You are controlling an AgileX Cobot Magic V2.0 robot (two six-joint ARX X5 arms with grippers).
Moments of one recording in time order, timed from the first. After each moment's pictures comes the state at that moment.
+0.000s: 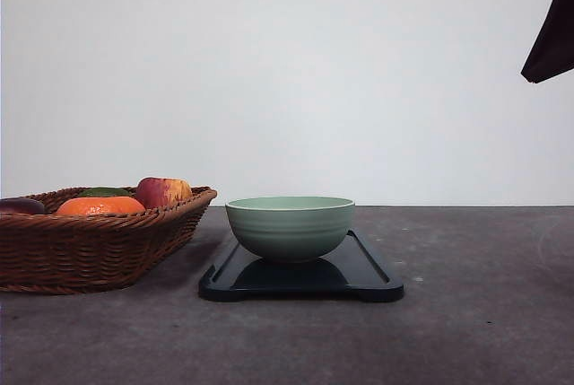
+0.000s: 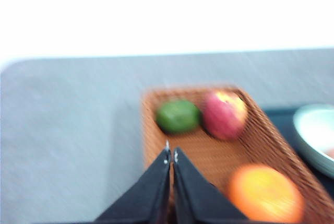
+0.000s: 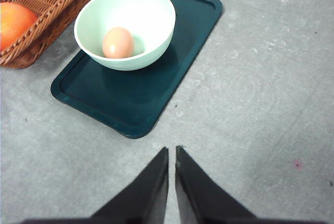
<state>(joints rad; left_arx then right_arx) -0.09 0.20 0.33 -0.25 0.00 0.01 0.46 0.75 0.68 -0.57 -0.11 0.08</state>
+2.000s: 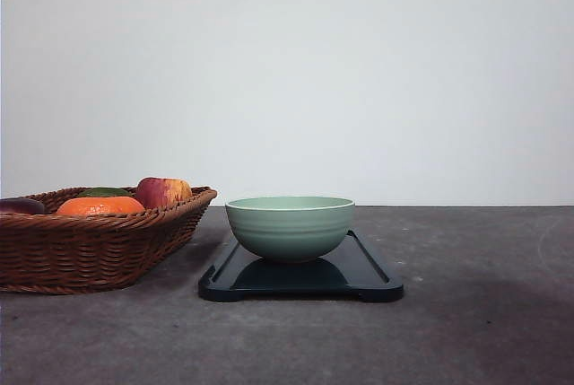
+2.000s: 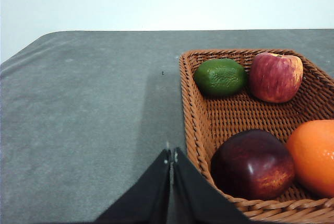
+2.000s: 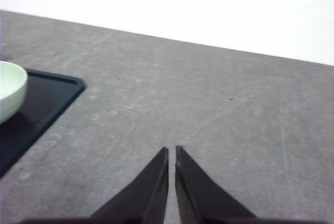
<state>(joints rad) 0.02 0.00 0.03 -0.17 0.00 0.02 0.08 0.14 0.07 -0.04 -0.05 -0.08</state>
